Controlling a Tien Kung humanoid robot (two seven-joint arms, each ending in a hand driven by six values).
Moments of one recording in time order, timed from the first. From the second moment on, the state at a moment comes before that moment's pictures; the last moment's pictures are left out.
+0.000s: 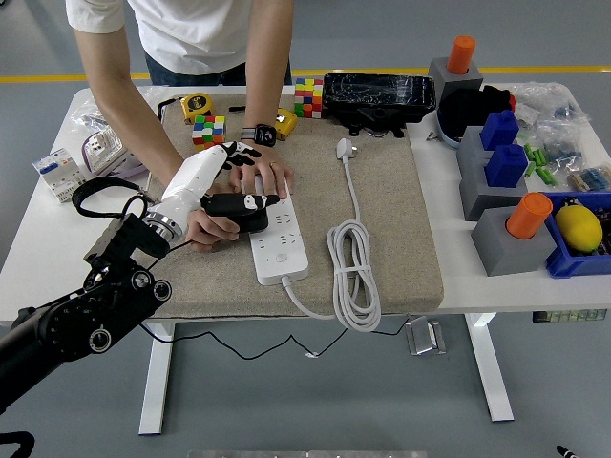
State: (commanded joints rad) left arm -0.58 0.21 -0.73 -1.01 1.62 0.41 -0.05; right arm 0.02 -0.25 0.89 0.37 -0.65 -0.09 0.02
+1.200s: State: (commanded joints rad) left arm -0.59 0.22 -0.69 -0.93 1.68 0.33 0.05; right arm 0.02 -0.25 0.89 0.37 -0.65 -0.09 0.03
